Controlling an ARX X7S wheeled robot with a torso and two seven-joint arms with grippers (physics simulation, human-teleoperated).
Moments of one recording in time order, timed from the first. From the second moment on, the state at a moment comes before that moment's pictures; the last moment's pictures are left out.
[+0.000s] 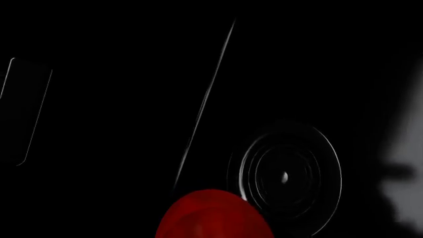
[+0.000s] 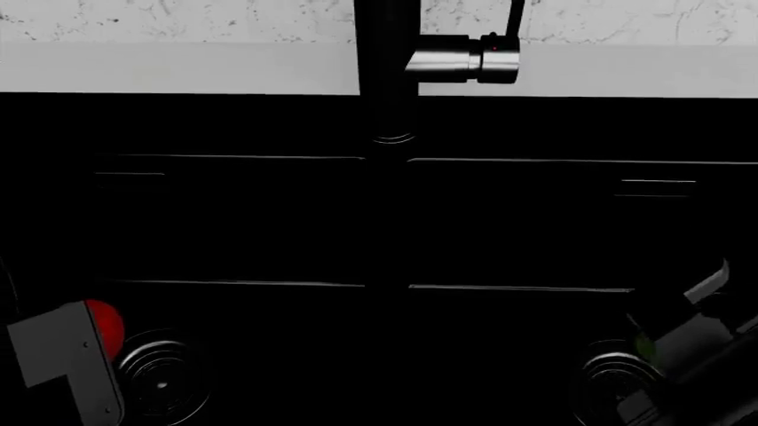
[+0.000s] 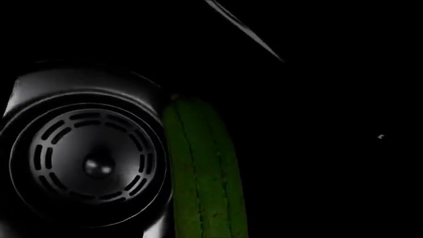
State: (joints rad) left arm -0.80 -0.78 0.83 0.07 0.08 -0.65 0.55; right arm 1.27 0.54 -1.63 0.98 0.94 0.65 -0.10
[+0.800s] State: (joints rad) left arm -0.75 -0.78 0.76 0.08 0.00 -0.60 0.53; right arm 1.21 0.67 -1.35 0.69 0.75 0.83 -0.11
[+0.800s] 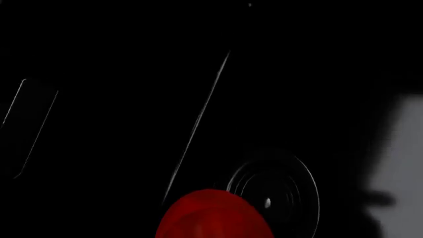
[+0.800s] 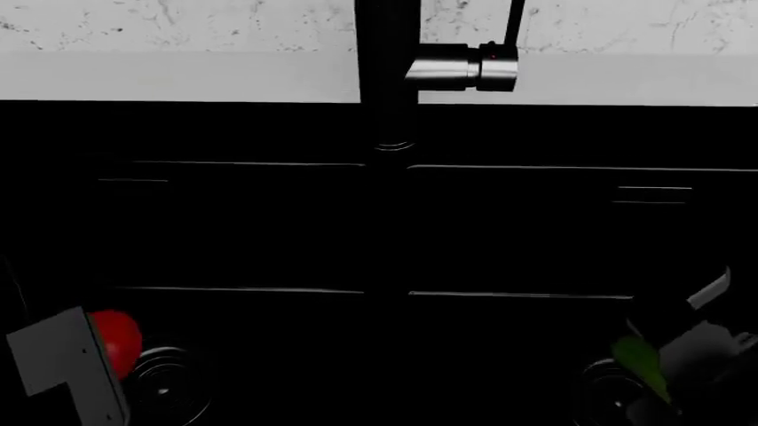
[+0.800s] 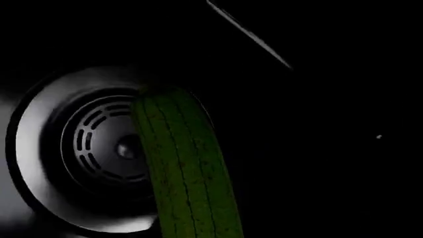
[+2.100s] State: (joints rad) left arm -0.47 -0.52 0.33 0.36 -0.11 -0.69 -0.14; right arm 1.14 1.08 -0.85 -0.46 1.26 1.11 0.70
